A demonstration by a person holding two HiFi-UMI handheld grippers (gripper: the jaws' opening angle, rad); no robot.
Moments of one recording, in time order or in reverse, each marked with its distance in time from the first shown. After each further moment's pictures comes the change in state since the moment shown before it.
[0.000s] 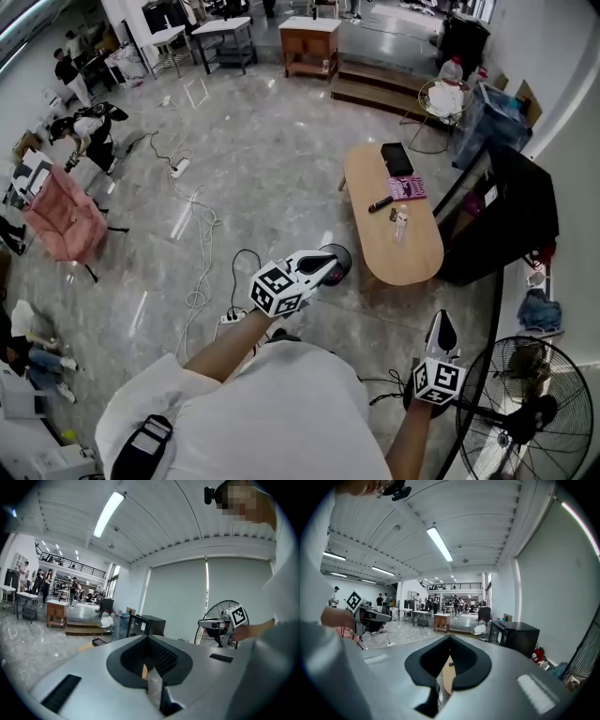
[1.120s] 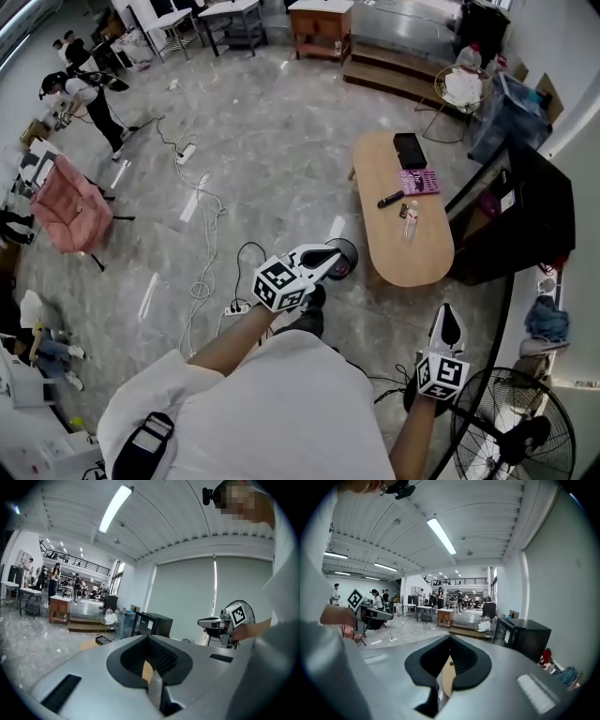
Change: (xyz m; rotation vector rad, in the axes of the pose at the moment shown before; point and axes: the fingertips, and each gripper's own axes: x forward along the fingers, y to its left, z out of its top) left arm 0.056 0.057 -0.008 -0.039 0.024 0.037; right arm 0.089 -0.021 -0.015 -0.024 0.063 0.059
